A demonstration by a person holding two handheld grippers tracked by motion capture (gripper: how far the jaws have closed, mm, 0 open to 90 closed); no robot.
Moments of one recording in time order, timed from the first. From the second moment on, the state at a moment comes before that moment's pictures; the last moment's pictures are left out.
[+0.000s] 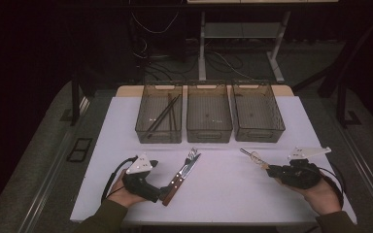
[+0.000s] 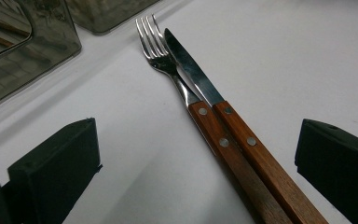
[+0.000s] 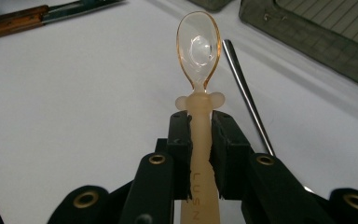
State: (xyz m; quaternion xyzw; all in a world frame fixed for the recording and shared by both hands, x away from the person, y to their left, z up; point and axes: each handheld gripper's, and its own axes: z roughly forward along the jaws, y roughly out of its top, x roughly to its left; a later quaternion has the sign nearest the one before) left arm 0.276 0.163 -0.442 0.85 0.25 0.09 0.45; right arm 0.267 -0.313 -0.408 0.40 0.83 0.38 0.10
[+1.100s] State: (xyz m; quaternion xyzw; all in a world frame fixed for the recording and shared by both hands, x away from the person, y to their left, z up) left arm 0.276 0.163 -0.443 0.85 0.26 0.09 0.45; right arm 0.312 -0.288 -0.378 0.39 0.81 0.42 0.10
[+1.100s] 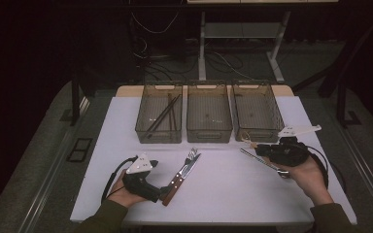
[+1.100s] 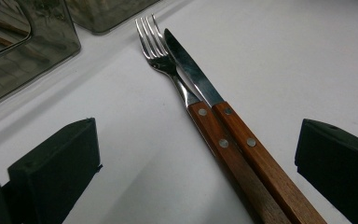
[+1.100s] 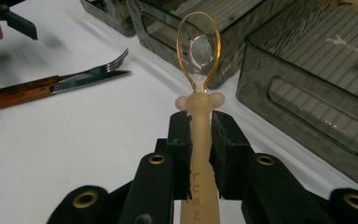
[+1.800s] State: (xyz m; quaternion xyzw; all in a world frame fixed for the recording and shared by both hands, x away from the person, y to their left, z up) left arm 0.275 0.163 -0.442 0.85 0.25 0.09 0.46; right arm 0.360 -0.244 -0.362 0.38 0.81 0.43 0.09
